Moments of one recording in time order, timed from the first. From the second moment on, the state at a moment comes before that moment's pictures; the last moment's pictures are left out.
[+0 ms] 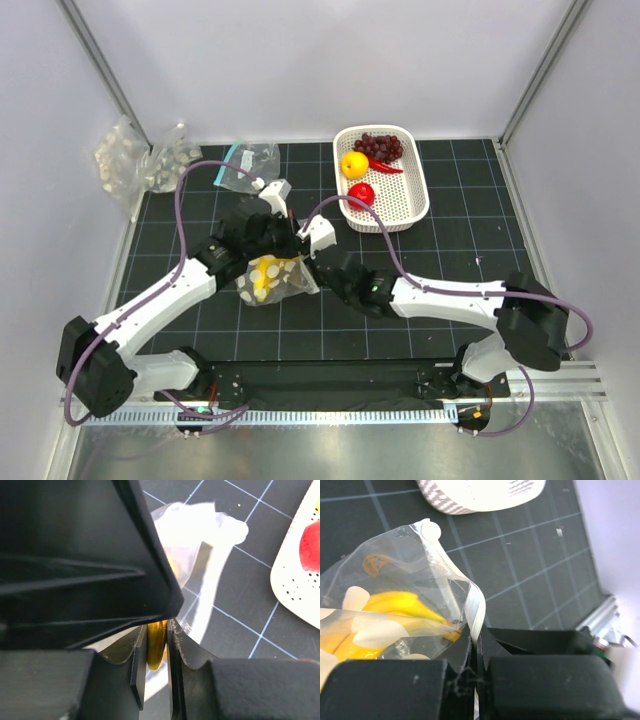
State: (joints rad) left arm -0.65 1.23 0.94 -0.25 0.13 -0.61; right arm 1.11 1.50 0.92 0.10 0.52 0.19
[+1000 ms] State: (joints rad) left arm -0.67 1.07 0.87 -0.10 0.18 -0.69; right arm 1.06 1.22 0.73 0.25 0.57 0.19
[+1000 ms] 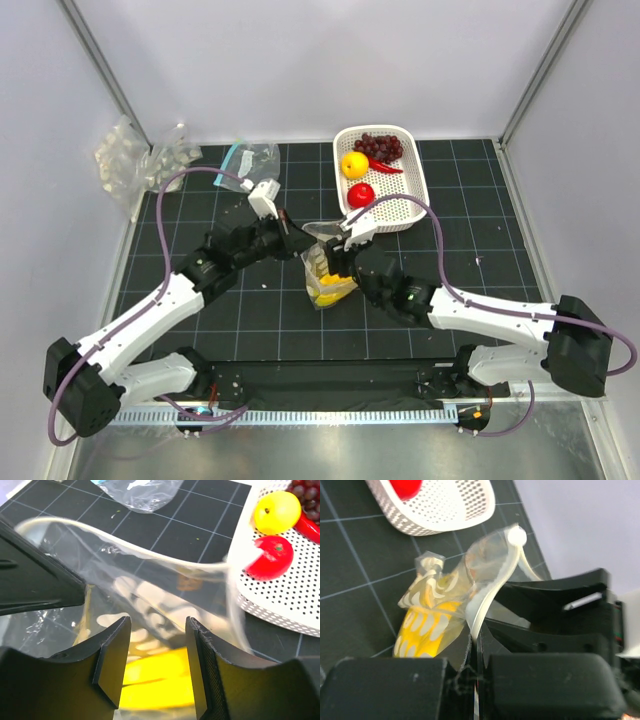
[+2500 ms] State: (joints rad) left arm -0.57 1.02 0.89 -0.32 -0.20 -0.73; right arm 0.93 0.99 0.67 0.30 0.45 0.31
